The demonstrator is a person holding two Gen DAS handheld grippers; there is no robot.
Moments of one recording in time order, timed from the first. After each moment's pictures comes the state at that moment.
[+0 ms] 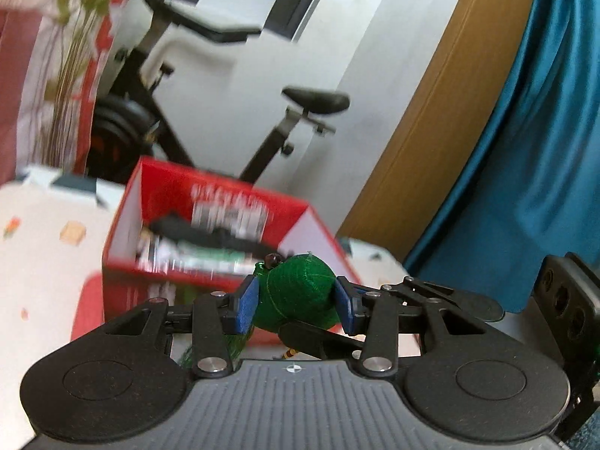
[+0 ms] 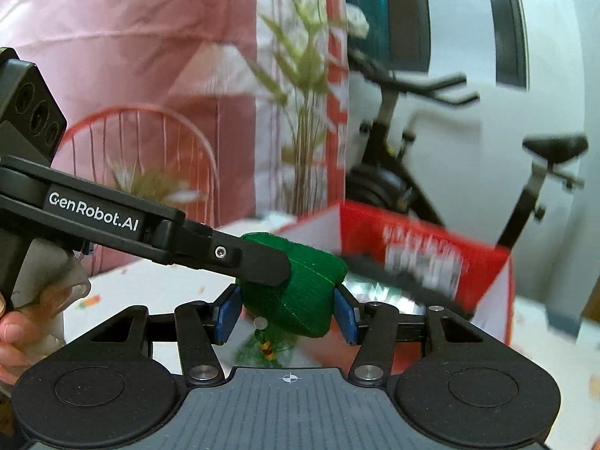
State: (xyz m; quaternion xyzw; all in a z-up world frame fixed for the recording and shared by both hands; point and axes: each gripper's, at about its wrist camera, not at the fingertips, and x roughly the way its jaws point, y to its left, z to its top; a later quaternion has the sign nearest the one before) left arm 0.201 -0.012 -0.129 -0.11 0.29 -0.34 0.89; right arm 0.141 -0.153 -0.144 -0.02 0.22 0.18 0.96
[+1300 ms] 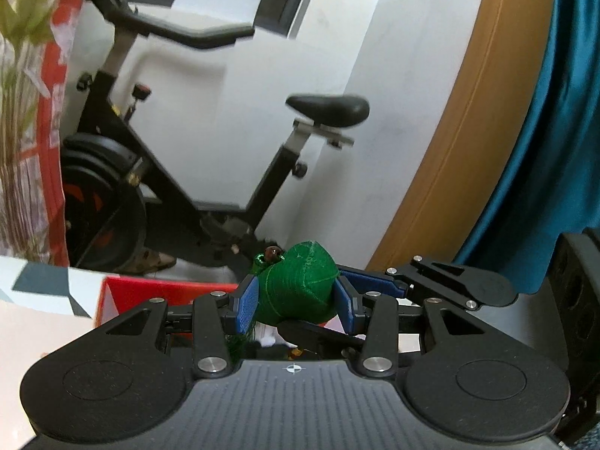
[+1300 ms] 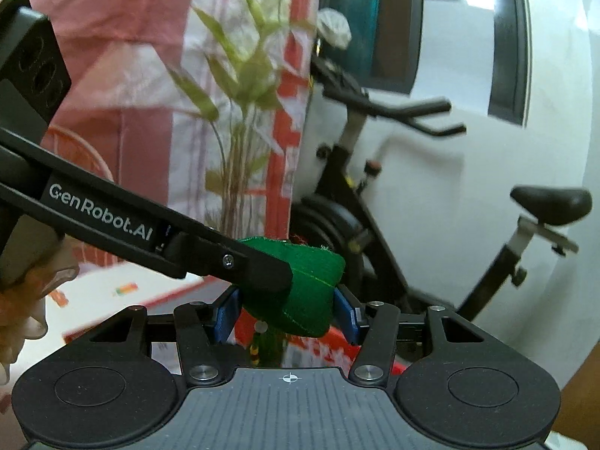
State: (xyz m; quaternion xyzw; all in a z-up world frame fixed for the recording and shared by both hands) left arm 0.372 -0.084 -0.118 -0.05 0.30 -0.35 0.89; right arm 0.335 -0.221 -0.119 -0.07 0.20 0.15 0.97
